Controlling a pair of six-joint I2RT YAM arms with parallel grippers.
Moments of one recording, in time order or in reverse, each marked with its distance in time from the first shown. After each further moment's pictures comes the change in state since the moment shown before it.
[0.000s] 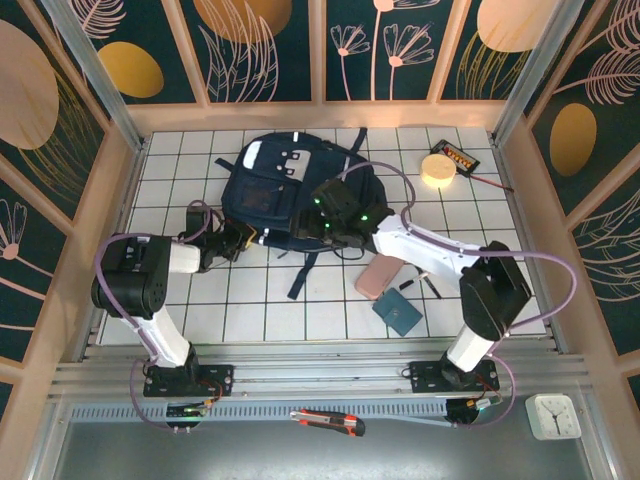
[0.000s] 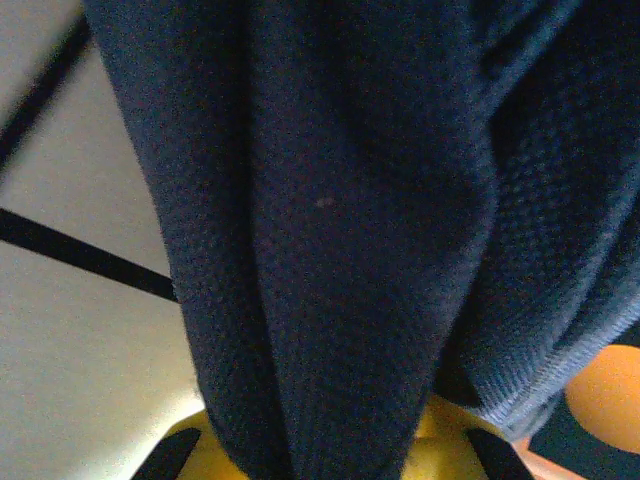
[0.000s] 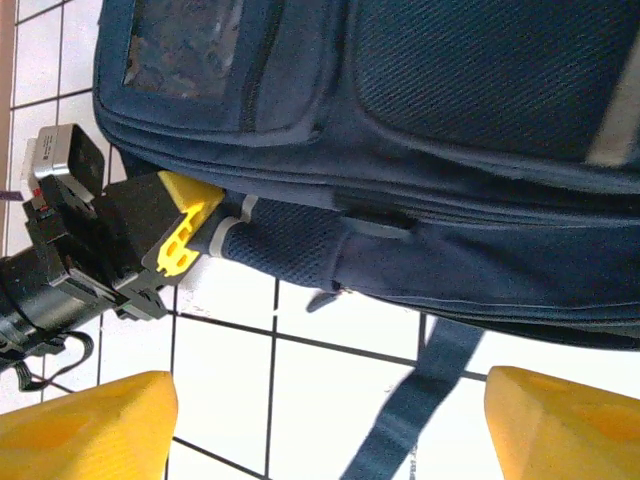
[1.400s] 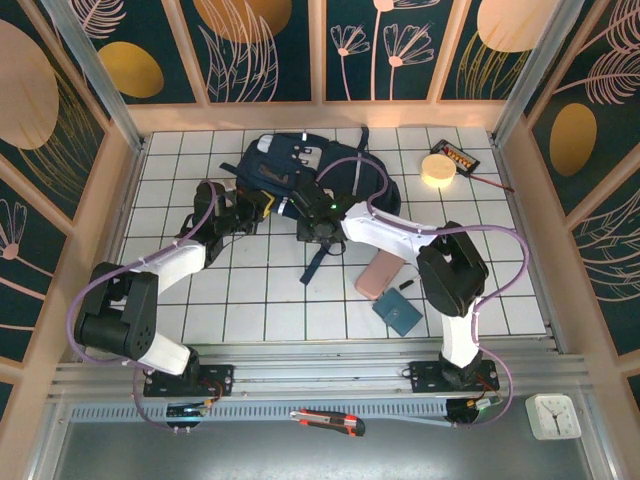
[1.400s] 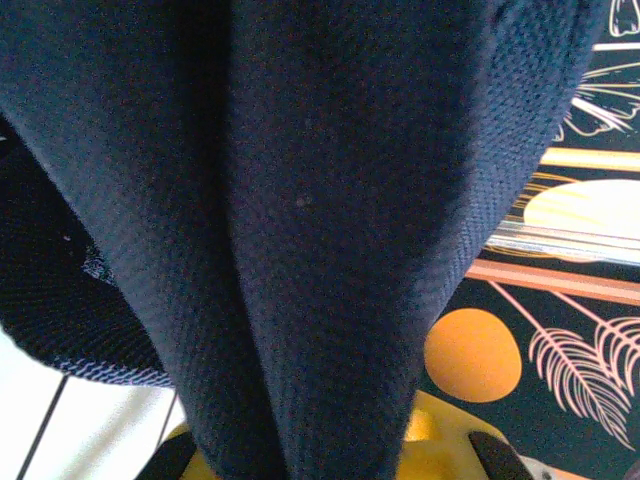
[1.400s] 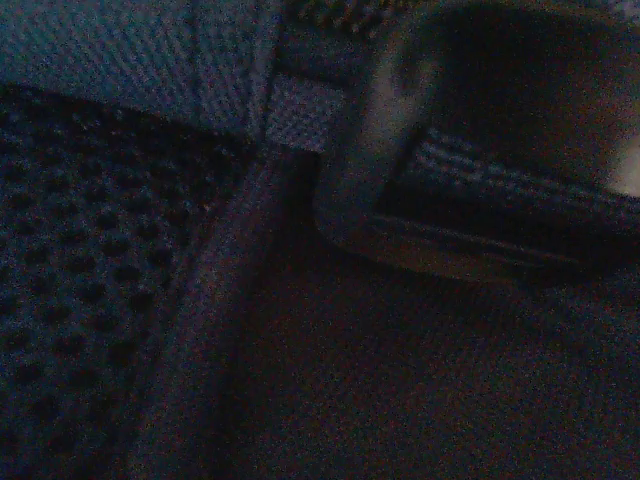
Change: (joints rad) left arm -0.148 -0.246 0.123 -0.063 -0.098 -0.196; right arm 0.002 0.217 0.175 -0.161 0.181 -0.067
